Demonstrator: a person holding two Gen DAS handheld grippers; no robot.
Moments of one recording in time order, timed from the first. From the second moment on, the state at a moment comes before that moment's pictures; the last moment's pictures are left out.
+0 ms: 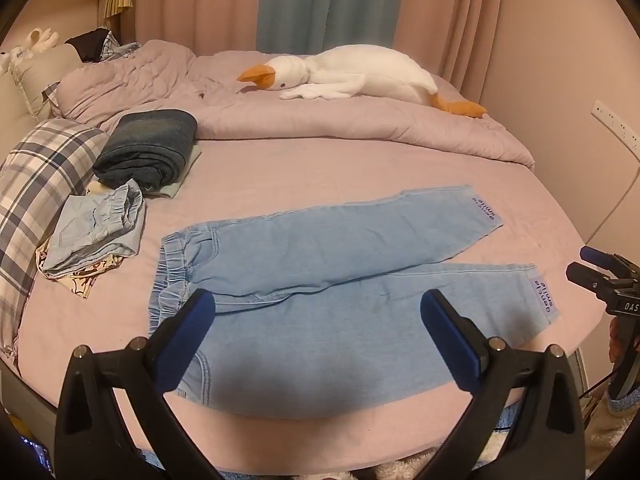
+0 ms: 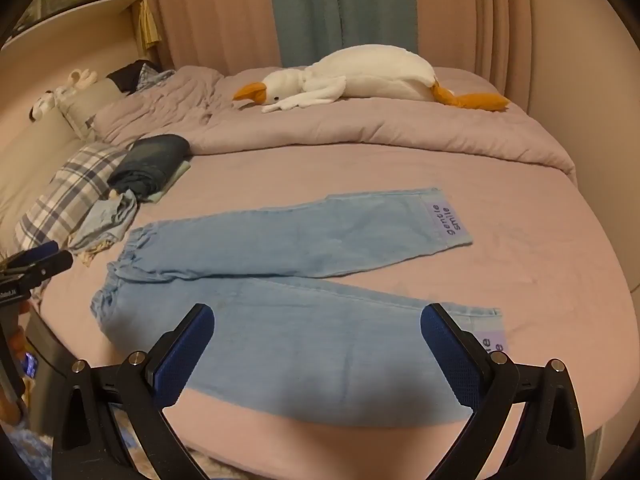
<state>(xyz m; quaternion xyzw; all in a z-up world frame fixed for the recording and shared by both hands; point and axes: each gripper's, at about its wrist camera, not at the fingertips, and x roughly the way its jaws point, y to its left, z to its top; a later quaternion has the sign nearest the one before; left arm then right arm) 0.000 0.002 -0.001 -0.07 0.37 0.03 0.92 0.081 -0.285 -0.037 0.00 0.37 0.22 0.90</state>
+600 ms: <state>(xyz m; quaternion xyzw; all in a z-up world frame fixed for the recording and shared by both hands) 0.003 0.007 -0.002 -0.07 0.37 0.03 0.93 0.083 -0.280 -0.038 0.00 0.37 0.22 0.90</state>
